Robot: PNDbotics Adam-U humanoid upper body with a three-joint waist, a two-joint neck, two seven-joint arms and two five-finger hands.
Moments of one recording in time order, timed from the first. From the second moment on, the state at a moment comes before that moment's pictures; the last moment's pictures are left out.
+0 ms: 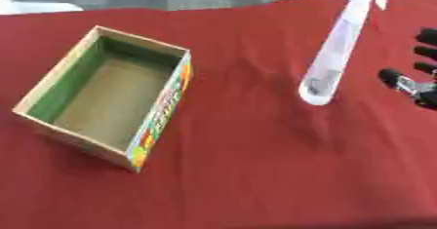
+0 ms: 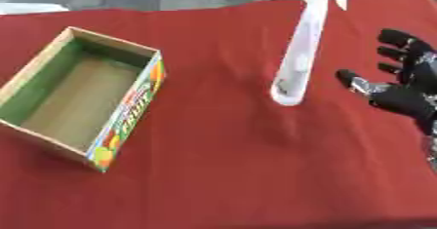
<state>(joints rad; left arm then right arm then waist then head) -0.08 0.46 0.21 -1.88 0.32 0.04 0.41 -0.16 -0.61 -0.02 -1.90 -0.28 0.21 -0.20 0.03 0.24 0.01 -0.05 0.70</state>
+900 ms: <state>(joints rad) -0.07 0.43 0.20 -1.89 0.32 0.04 0.40 -0.17 -0.61 -0.02 -1.89 -0.28 0.22 -0.19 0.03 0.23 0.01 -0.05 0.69</state>
